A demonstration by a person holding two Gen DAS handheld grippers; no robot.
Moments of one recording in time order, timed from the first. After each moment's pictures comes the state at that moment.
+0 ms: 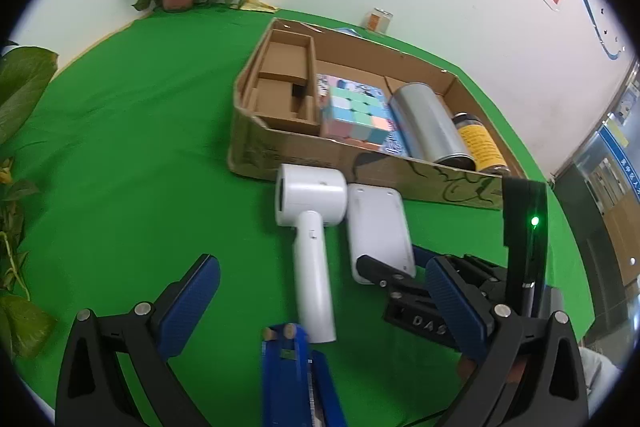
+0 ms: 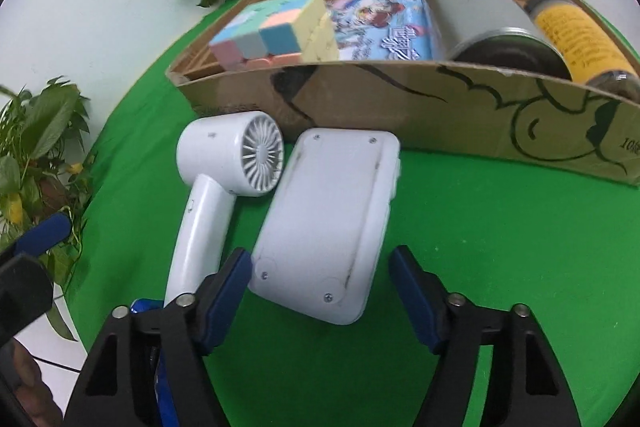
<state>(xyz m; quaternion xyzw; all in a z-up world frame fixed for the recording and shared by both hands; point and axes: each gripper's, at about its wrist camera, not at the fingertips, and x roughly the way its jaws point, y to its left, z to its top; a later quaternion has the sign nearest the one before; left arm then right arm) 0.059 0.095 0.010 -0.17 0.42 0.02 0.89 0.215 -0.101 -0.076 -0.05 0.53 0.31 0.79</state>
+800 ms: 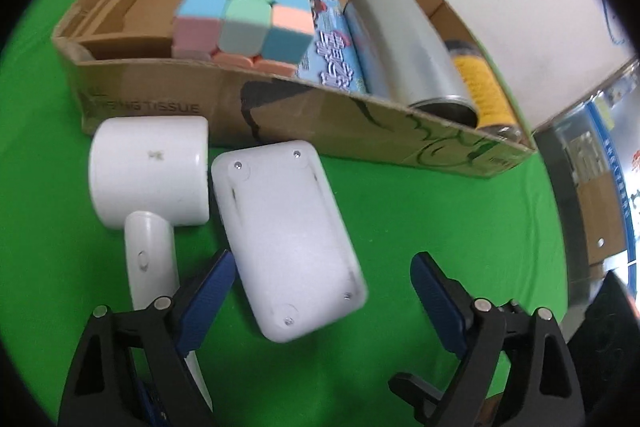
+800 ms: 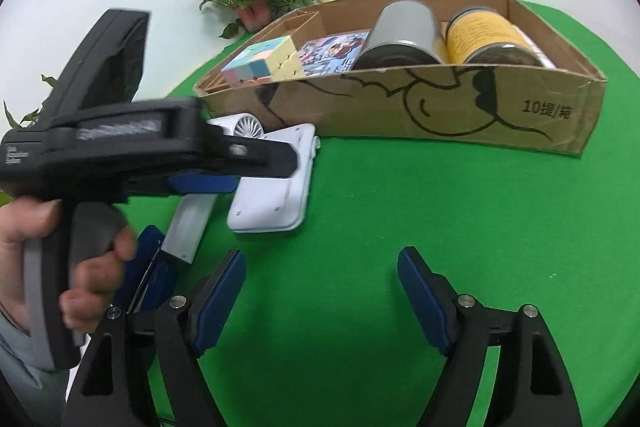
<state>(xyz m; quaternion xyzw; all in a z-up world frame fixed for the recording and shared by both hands) 0.161 0.040 -0.057 -0.21 0.54 -0.06 0.81 0.172 -0.186 -0.053 -0.03 0.48 0.35 0.81</state>
